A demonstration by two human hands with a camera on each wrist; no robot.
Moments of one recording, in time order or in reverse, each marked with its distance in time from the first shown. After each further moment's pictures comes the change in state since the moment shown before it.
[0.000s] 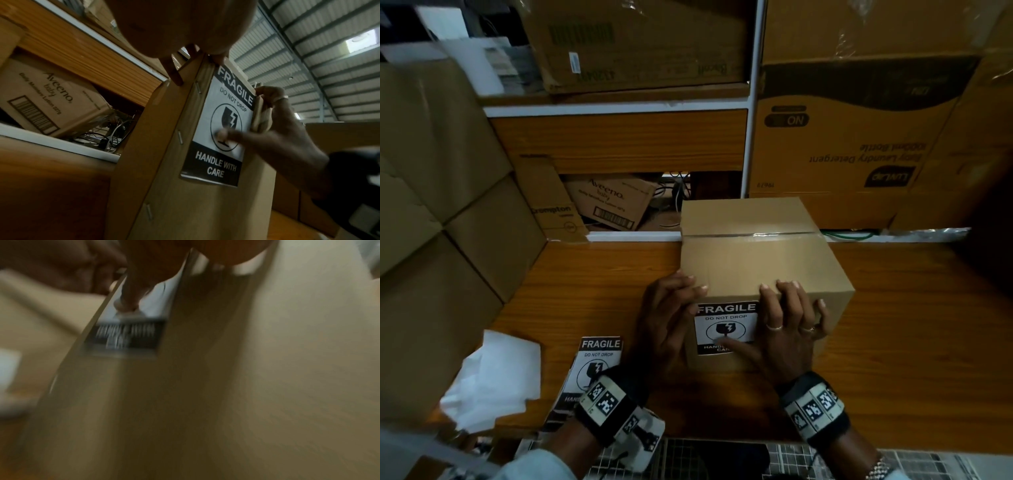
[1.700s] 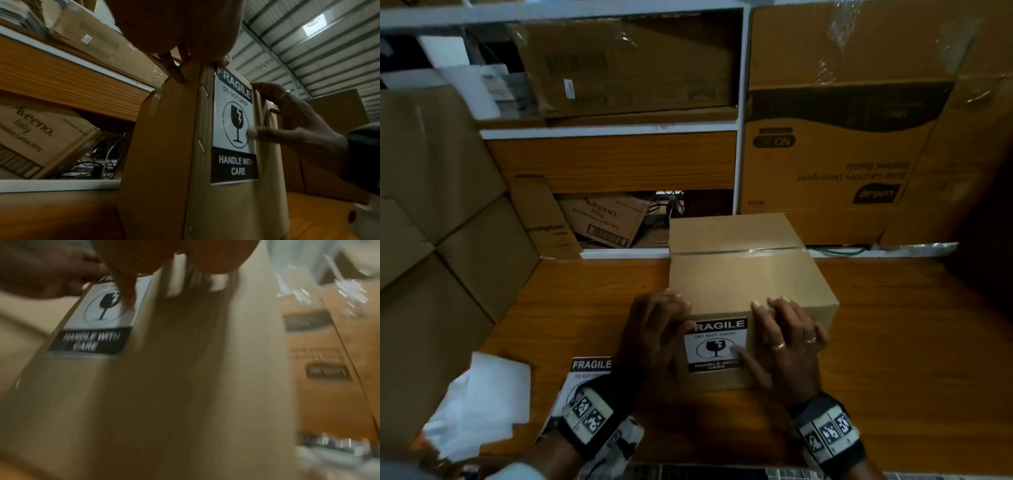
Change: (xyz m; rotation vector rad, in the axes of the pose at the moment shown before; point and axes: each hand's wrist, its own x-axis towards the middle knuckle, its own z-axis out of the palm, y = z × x) left_hand 0.015 -0.012 -0.001 0.239 0.046 0.162; right_hand -0.001 0.026 -0.006 0.173 -0.075 -0.056
